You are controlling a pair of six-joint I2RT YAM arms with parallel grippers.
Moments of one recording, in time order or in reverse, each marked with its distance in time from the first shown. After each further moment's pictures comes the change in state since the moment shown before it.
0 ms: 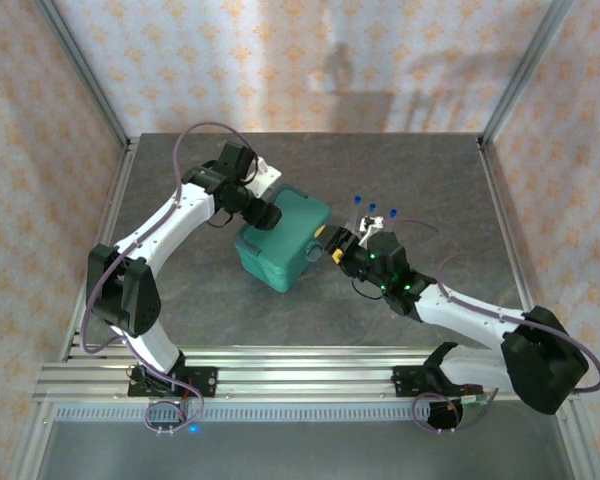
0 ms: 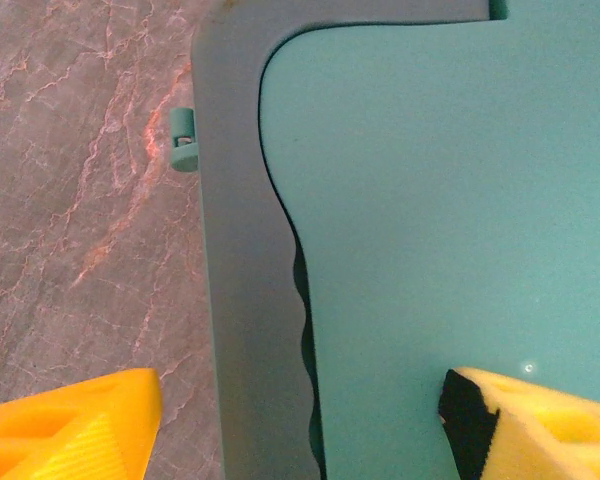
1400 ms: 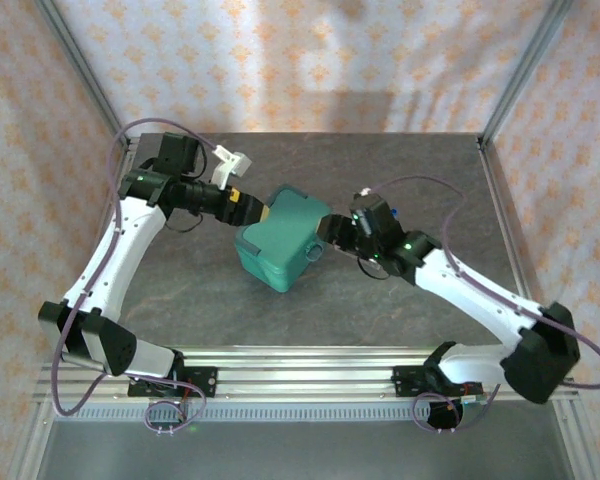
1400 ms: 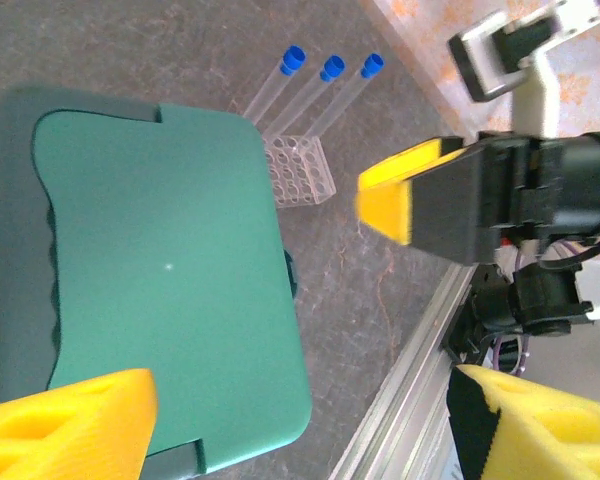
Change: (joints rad) left arm 0.159 -0.269 0.018 -0.176 0.599 -0.131; right arm 0.000 0.014 0.460 -0.791 0.126 -0.347
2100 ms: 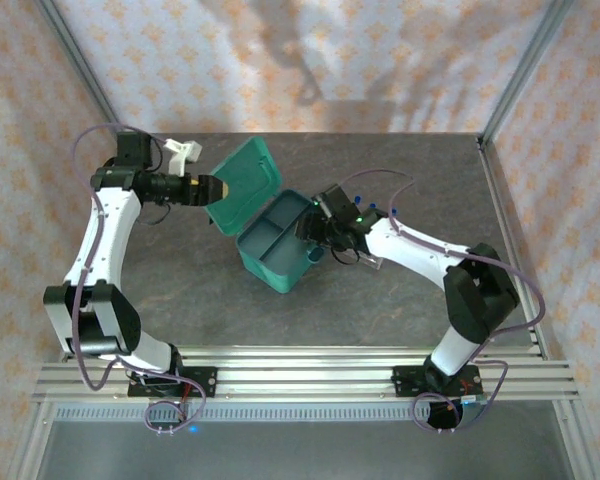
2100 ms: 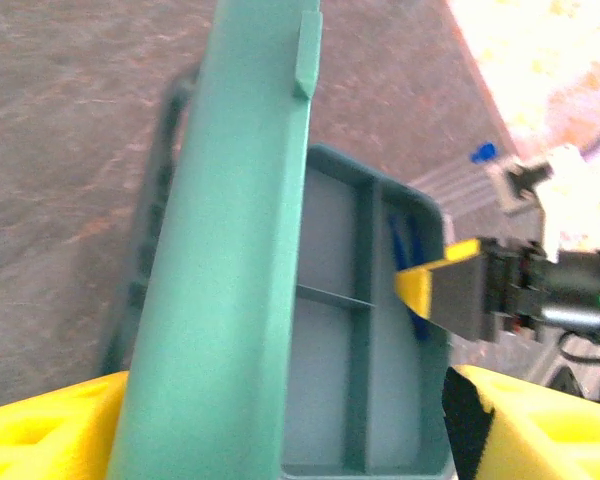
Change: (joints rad) left arm 0.296 0.068 -0.044 0.071 0.027 0.007; right arm 0.004 0.460 0.246 -0.036 -0.037 -0.046
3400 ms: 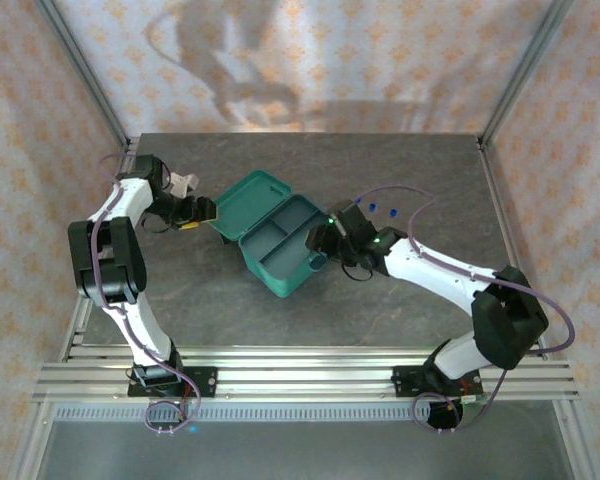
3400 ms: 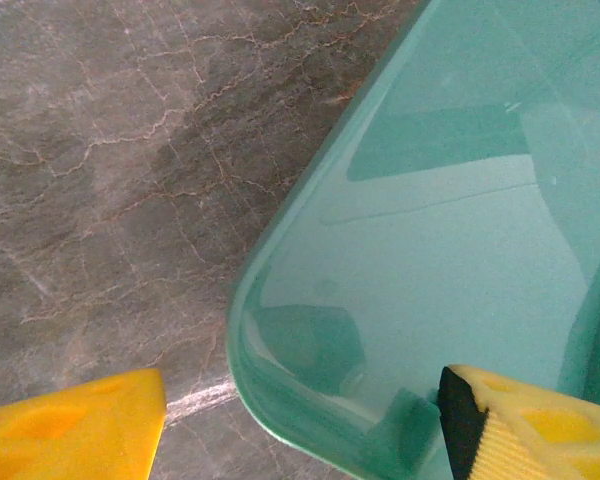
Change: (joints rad) left arm 0.110 0.393 -0.057 0.071 -0.195 -0.005; right arm 0.015 -0.195 -0.211 0.066 0.018 0.106
